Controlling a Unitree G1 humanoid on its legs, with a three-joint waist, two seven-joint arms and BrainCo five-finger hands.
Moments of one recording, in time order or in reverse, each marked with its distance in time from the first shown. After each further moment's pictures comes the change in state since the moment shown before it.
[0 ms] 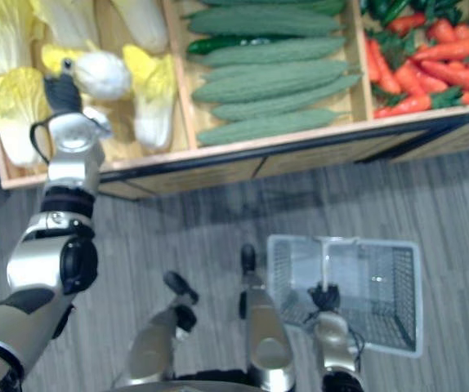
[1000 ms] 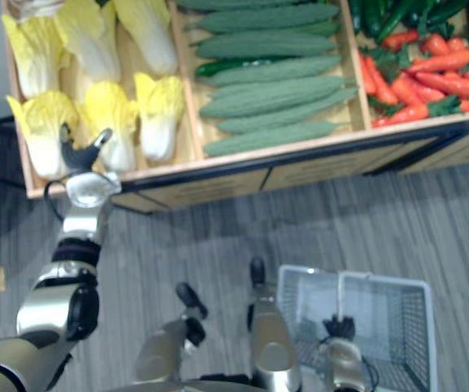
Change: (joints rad) left arm 0.304 -0.050 -0.052 -0.036 0.004 -0.029 0.018; right arm 0.009 -0.003 -0.124 0.132 -0.086 0.041 -0.008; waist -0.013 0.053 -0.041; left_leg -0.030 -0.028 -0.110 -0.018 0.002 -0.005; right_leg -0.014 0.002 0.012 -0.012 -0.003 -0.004
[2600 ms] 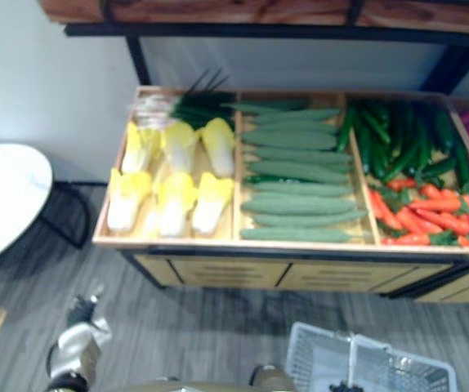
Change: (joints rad) left arm 0.630 -0.052 0.151 0.106 -0.285 -0.122 -0.185; right arm 0.162 0.052 -0.156 0.215 0.047 -0.019 0.076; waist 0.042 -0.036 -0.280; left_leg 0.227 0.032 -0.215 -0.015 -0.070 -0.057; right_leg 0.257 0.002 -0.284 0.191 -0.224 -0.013
